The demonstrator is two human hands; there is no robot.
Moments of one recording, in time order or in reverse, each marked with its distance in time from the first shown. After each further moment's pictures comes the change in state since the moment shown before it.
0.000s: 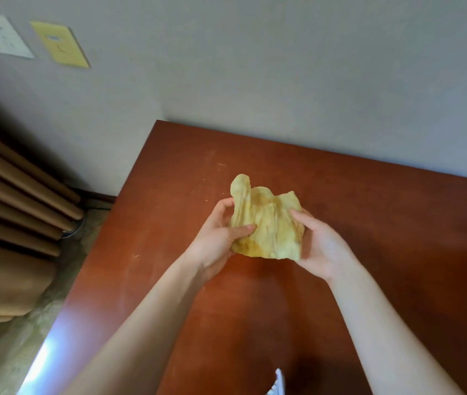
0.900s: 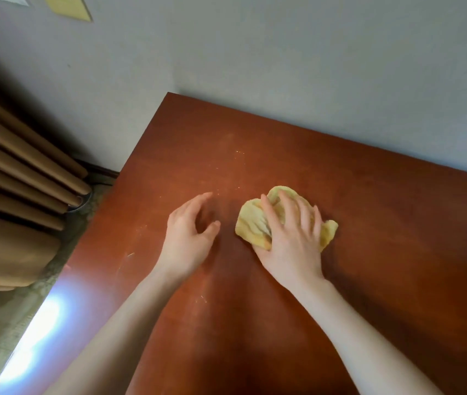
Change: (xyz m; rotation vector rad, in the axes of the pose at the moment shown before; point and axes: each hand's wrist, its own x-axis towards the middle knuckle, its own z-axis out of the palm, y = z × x) left_hand -0.001 -0.008 -0.074 0.945 0.492 0.241; right_hand 0.073 0.070 0.007 -2.211 0.420 -0.832
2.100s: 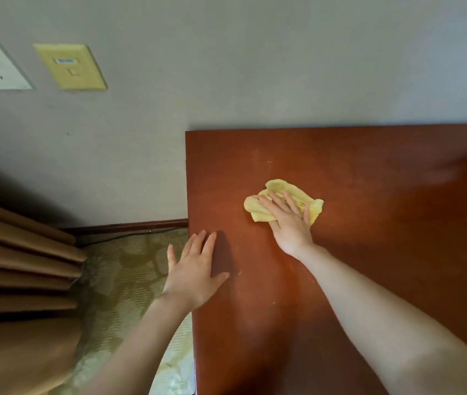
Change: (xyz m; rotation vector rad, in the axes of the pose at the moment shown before) left_hand 0.046 -0.118 -0.151 0.729 -0.547 0.298; right_hand 0.058 -0.142 0.026 0.342 -0.138 0.406
